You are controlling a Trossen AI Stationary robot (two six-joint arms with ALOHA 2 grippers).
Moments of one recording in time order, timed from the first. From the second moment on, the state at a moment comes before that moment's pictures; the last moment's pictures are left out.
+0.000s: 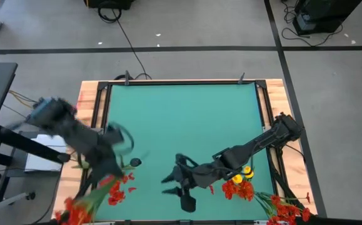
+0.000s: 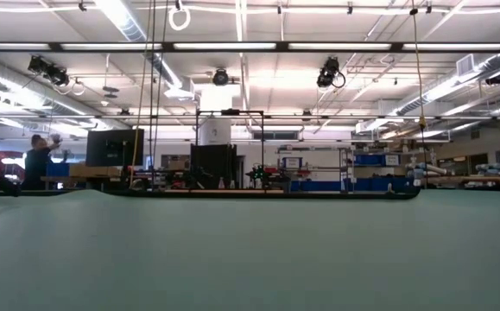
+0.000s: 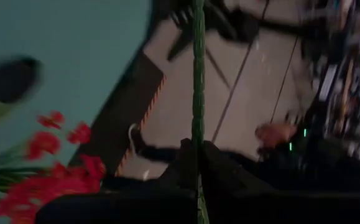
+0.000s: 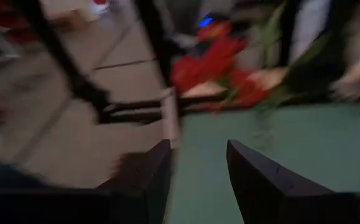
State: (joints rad) left arm -0.60 1.55 2.33 -1.45 0.07 -1.37; right arm 0.49 1.89 1.79 -0.26 0.24 0.38
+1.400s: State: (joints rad) left arm 0.41 1.65 2.32 -1.35 0.75 -0.81; right arm 0.17 1.85 1.79 0.24 0.98 -1.47
